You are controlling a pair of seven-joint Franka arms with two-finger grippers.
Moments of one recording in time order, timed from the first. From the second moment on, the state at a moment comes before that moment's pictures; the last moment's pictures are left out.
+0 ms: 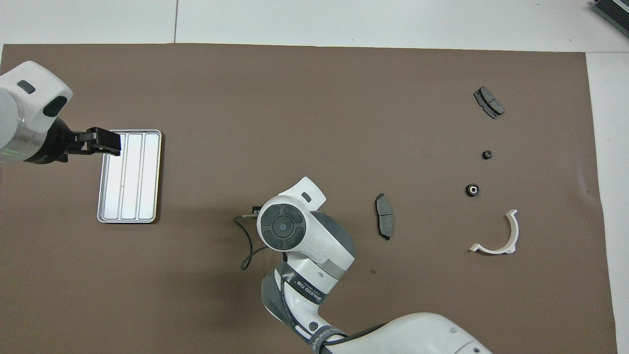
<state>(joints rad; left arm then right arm) 0.00 0.00 -0.10 -1.76 0.02 1.82 -0.17 0.66 0.49 0.11 -1.80 -0.15 2.43 0.92</state>
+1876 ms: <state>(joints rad) 0.00 0.00 -0.10 -1.76 0.02 1.82 -0.17 0.66 0.50 0.11 -1.80 -0.15 2.49 0.94</state>
